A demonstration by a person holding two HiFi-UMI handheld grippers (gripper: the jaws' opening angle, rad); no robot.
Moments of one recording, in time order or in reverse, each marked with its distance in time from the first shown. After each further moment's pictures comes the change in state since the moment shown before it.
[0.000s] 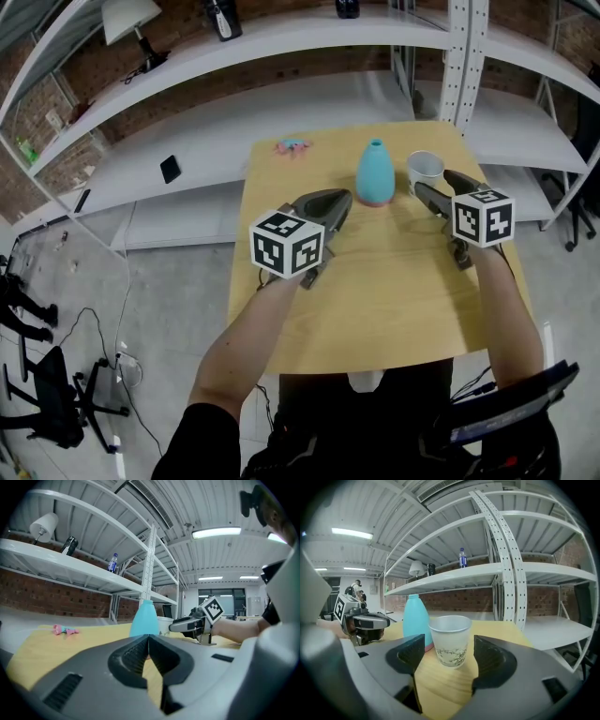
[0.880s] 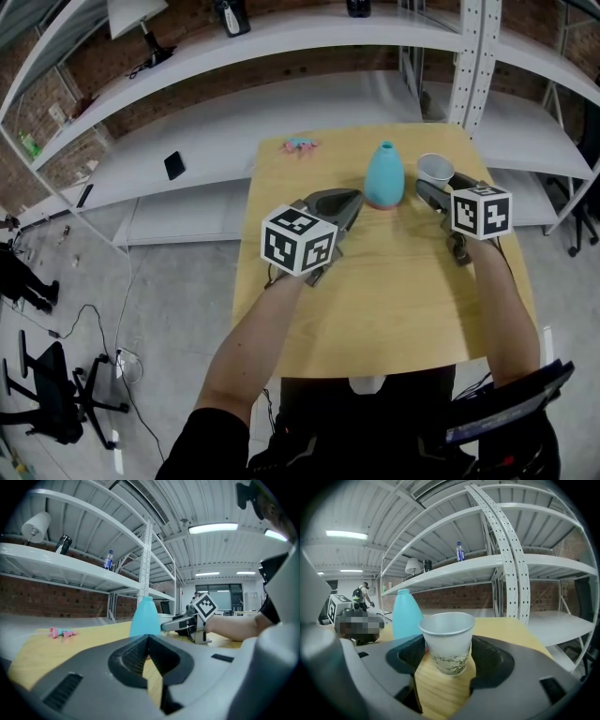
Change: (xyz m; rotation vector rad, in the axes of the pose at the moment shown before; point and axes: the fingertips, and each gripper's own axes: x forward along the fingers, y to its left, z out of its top) left arm 0.008 0.004 -0.004 0.045 0.037 -0.028; right arm 0.031 -0.003 -0.003 0.036 0.029 -0.003
